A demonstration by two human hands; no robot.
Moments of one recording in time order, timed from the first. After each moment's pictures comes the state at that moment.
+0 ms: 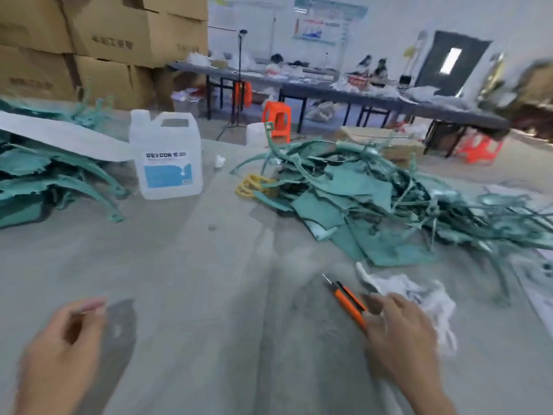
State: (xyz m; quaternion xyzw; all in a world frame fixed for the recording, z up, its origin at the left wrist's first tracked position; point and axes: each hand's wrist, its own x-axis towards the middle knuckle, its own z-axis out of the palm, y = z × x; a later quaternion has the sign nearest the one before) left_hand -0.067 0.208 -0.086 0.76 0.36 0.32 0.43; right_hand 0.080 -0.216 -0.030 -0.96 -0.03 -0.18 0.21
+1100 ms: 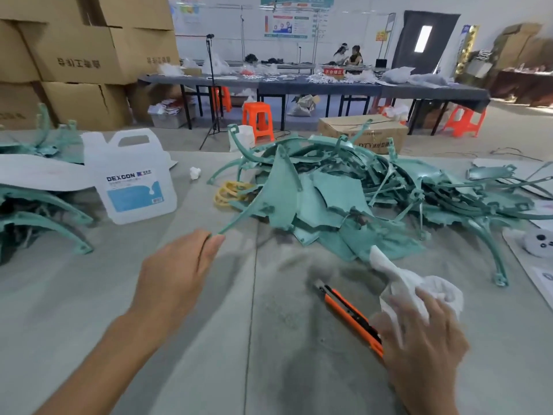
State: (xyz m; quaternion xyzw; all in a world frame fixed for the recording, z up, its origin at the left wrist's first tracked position) left_hand 0.086 0.092 0.037 0.95 0.02 0.26 0.15; right_hand 0.091 -0.257 -0.064 -0.90 0.03 -0.42 0.15
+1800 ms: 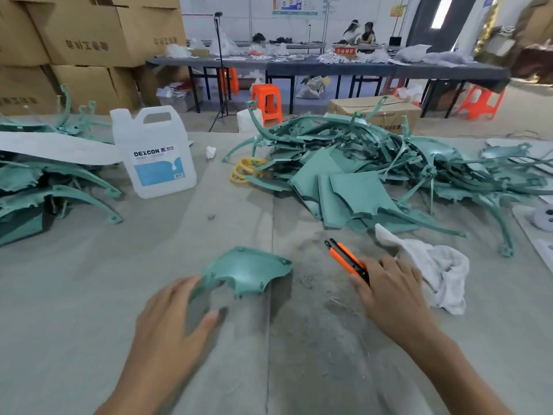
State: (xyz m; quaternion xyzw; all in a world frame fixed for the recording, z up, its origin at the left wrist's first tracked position) left_hand -0.039 0.114 -0.038 0.95 0.13 0.14 0.24; right_hand 0.085 -0.215 -0.022 -0.99 -0.08 -0.10 0.05
